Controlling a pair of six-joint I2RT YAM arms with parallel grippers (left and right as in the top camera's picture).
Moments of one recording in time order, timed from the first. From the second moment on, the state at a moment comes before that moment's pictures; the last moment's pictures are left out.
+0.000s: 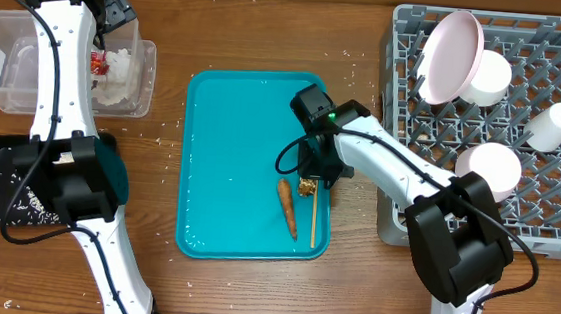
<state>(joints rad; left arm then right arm) 0.18 2.27 2.38 -1.18 -0.27 -0.50 0.59 2.02 1.45 -0.92 0.00 0.57</state>
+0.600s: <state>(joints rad) 0.18 2.27 2.38 -1.18 -0.27 -0.50 0.59 2.02 1.43 -0.88 -0.25 0.57</state>
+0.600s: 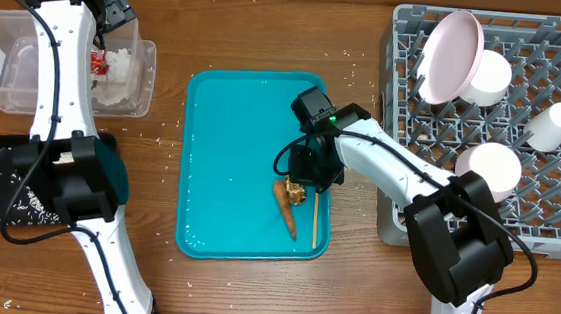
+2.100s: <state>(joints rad) 0.18 2.27 2.38 -1.18 -0.27 -0.50 0.57 2.02 1.40 -0.90 -0.12 0.59</state>
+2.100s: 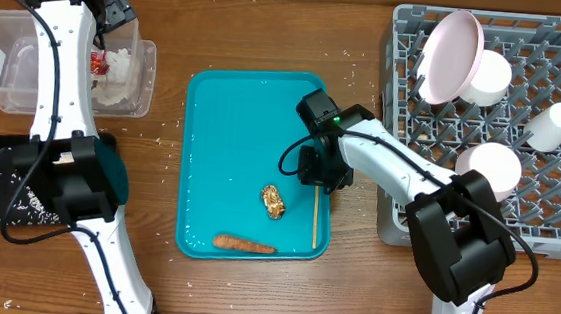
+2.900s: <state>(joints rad) 0.18 2.27 2.38 -1.18 -0.27 -0.50 0.58 2.05 1.41 -0.93 -0.12 0.61</state>
